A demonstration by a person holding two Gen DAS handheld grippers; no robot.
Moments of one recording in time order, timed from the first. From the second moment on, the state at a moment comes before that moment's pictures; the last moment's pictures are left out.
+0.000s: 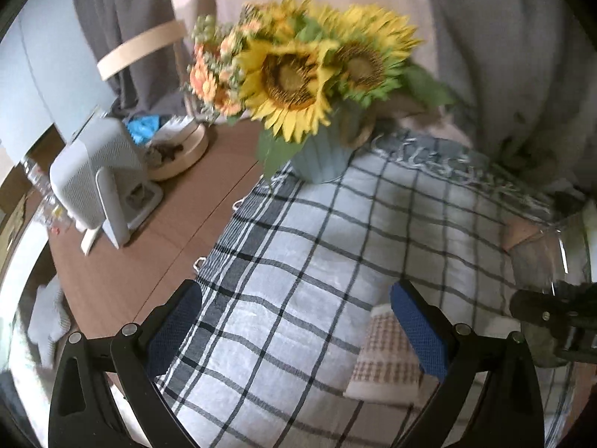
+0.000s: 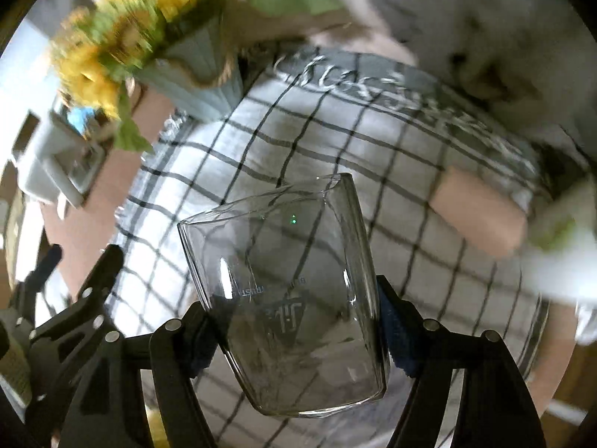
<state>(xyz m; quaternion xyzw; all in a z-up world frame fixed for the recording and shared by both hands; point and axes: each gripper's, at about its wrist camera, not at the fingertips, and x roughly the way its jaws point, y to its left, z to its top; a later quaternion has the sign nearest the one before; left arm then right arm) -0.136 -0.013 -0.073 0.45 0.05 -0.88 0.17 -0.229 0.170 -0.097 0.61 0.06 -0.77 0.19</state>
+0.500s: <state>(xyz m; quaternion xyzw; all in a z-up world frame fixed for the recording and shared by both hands) -0.070 -0.023 -0.084 0.47 0.01 -0.88 0.07 -0.086 0.200 -0.117 0.61 -0.13 -0.78 0.09</state>
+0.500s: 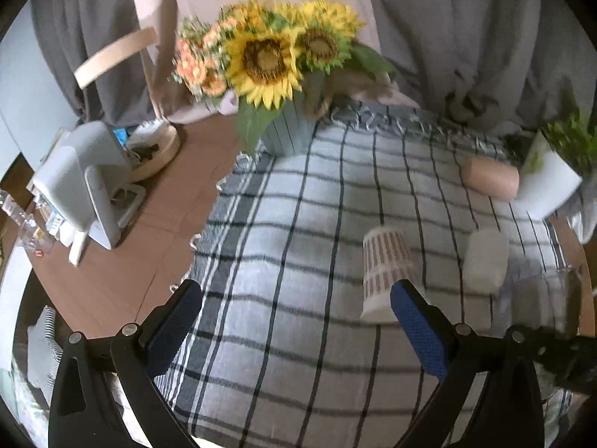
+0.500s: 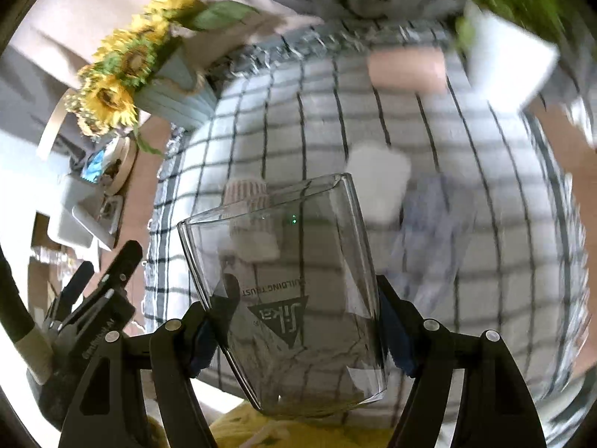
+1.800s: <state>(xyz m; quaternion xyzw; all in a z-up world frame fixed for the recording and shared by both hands) -0.037 -0.049 -0.136 0.53 -0.03 -0.85 0.06 -0.032 0.168 -0.226 0.67 -0.21 -0.71 -0.01</state>
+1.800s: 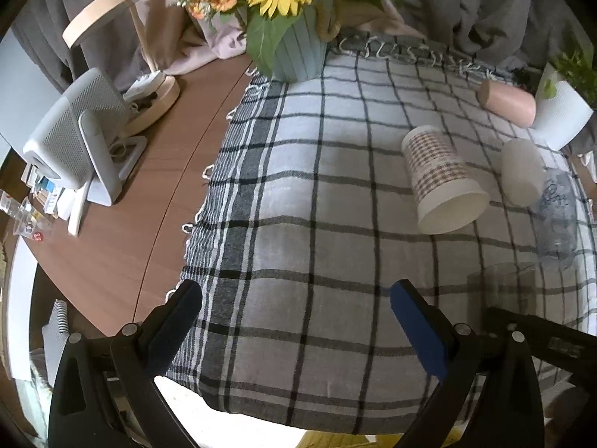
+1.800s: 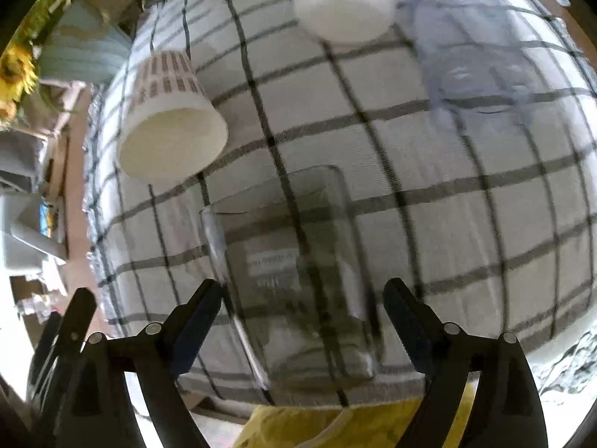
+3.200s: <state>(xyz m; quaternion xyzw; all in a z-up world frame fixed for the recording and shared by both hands) 0.017 0.108 -0.194 0.52 -0.01 -0.85 -0.04 0.002 0.313 -0.175 0.58 -0.11 -0.81 -0.03</state>
